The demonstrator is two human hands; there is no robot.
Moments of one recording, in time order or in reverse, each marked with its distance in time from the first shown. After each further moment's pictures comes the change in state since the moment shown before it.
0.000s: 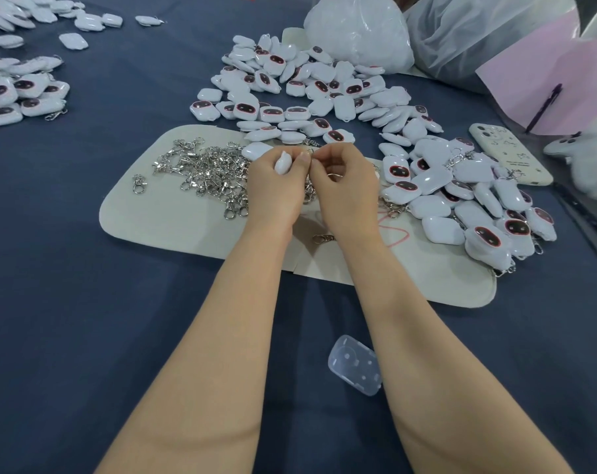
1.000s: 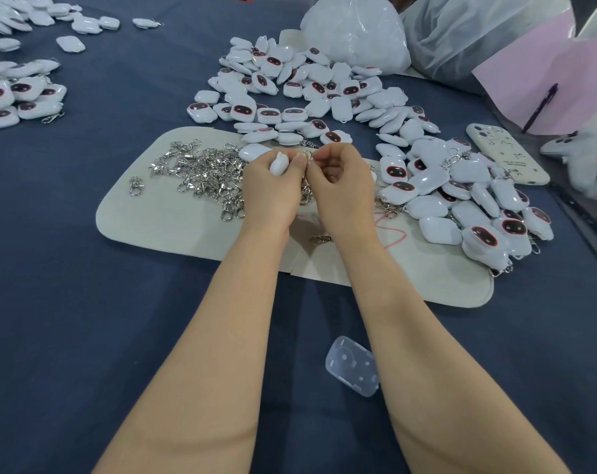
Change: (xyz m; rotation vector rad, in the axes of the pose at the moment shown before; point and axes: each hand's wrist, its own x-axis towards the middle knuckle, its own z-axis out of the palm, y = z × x) left_hand 0.000 -0.001 0.000 -0.013 0.022 -0.012; right_hand -0.002 -0.002 0.000 0.090 -0.009 0.028
